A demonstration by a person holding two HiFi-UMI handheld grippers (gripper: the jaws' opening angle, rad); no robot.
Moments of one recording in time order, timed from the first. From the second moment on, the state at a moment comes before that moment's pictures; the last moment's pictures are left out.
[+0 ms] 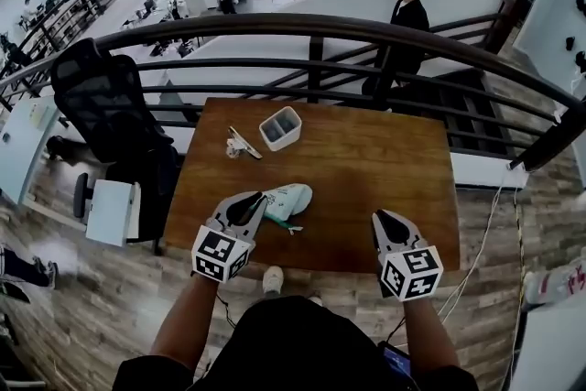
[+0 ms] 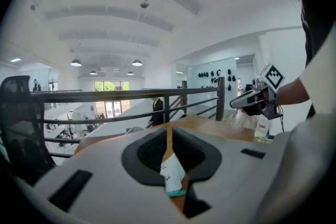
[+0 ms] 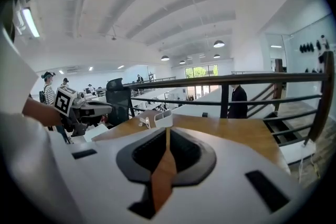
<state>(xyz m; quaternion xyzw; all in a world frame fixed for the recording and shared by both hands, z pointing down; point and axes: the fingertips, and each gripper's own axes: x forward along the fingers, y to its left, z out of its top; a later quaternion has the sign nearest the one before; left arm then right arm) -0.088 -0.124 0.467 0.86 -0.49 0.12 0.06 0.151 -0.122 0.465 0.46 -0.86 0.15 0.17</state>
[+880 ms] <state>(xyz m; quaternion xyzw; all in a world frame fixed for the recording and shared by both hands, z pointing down) -0.181 -0.026 0.399 0.80 -0.60 0.01 0.04 0.169 -0.067 0.423 0.51 -0.86 0.07 0.06</state>
